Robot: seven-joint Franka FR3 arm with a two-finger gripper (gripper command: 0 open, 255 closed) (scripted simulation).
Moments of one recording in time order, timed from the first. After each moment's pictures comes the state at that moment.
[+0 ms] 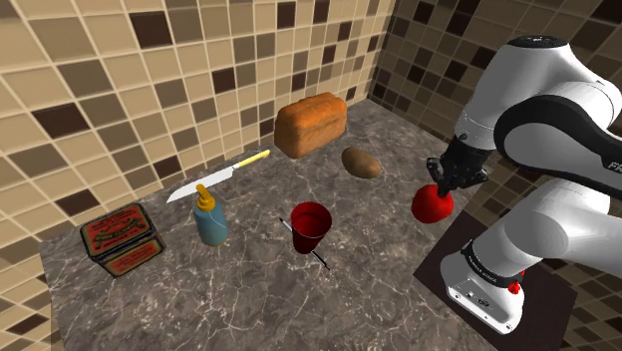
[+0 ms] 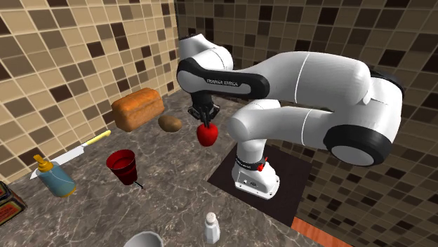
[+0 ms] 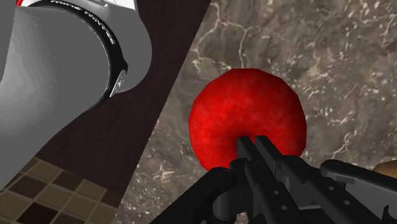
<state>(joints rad) -0.15 -1.30 0.46 -2.94 0.33 1.60 0.98</state>
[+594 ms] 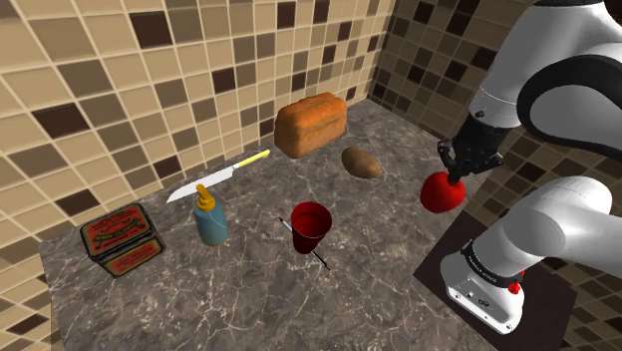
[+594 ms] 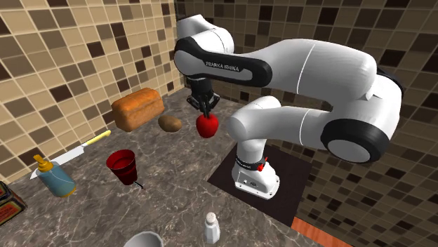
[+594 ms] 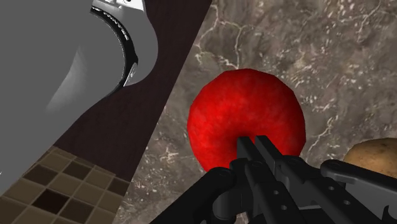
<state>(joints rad) -0.19 -1.28 0.40 -2.81 0.27 1.50 0.97</state>
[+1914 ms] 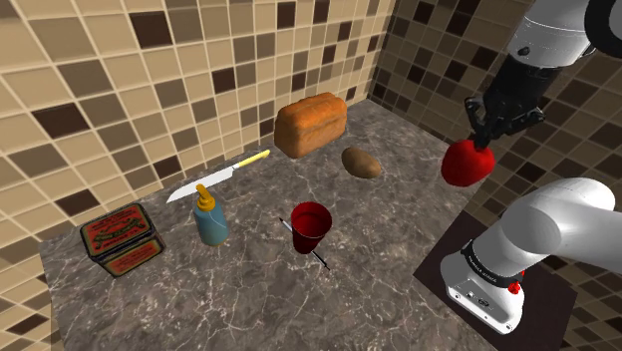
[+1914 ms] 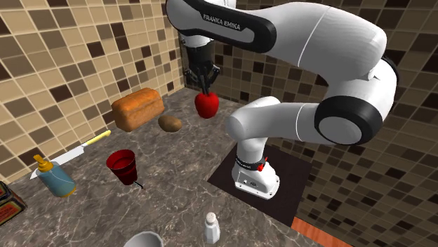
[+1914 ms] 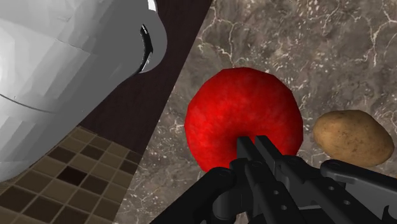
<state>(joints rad) -0.25 -1.17 0.31 -2.52 0.18 1.32 0.95</state>
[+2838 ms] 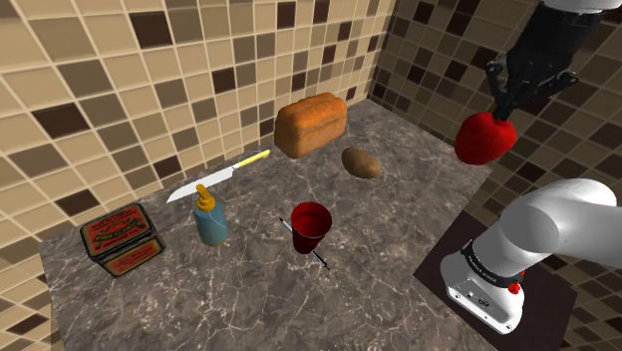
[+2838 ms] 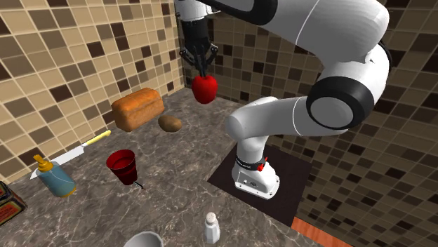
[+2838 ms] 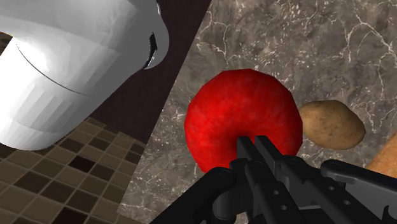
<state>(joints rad) -0.28 -1.07 0.29 -2.29 0.16 1.20 0.96</state>
